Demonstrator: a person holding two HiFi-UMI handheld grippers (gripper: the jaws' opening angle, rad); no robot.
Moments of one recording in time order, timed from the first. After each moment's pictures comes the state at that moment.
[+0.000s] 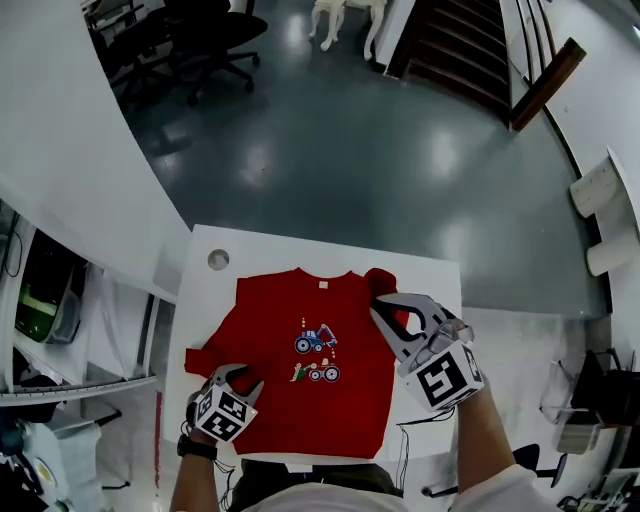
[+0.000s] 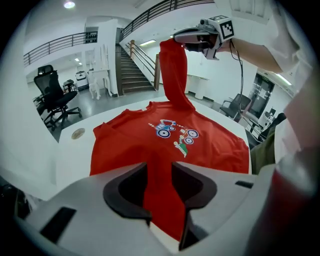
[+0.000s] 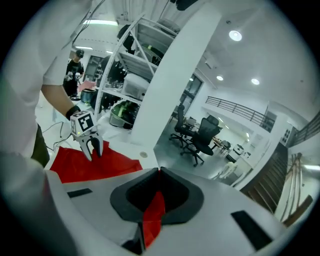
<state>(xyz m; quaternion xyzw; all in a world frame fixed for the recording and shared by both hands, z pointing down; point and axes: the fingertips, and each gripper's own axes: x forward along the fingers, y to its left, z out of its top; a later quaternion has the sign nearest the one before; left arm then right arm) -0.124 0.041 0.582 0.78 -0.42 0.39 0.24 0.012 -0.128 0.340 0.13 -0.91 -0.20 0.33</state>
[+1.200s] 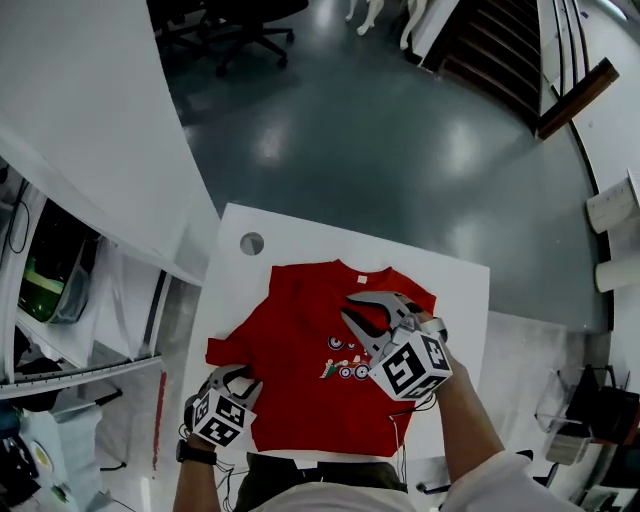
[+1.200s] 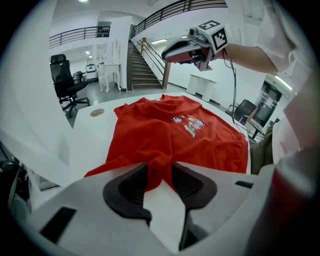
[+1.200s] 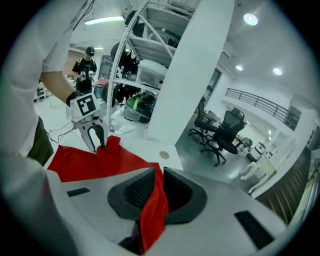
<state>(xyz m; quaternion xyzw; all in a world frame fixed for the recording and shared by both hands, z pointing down) -0.200 0.081 0.607 0.76 -0.45 0.37 0.28 -0.114 -0.104 0.448 0.03 -0.91 -0.19 0.37</state>
